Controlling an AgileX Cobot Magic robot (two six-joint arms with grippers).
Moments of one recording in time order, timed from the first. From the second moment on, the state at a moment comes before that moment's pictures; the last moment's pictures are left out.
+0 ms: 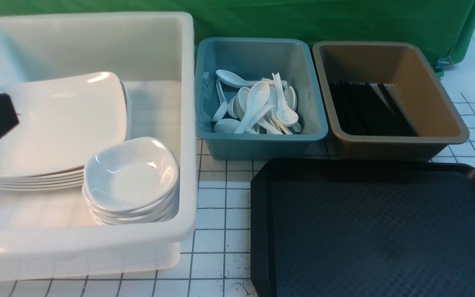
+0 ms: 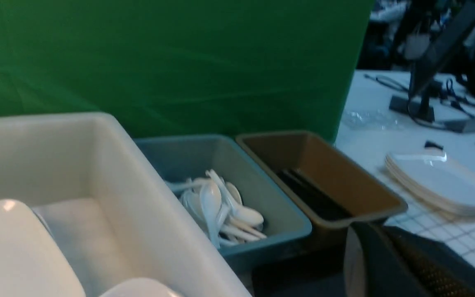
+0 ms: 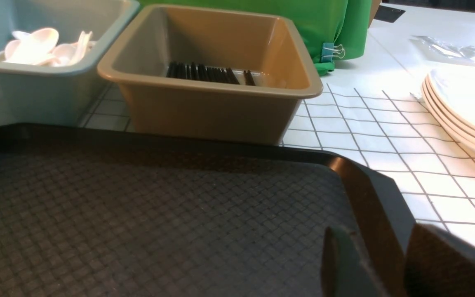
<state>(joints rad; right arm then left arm) 0.02 0.00 0.01 -0.08 0.23 -0.02 -0.29 0.45 -0.71 -0.44 0.43 0.21</state>
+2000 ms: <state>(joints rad) 0.02 0.00 0.01 -0.08 0.23 -0.02 -0.01 0.00 0.01 -0.02 0.21 -0.08</state>
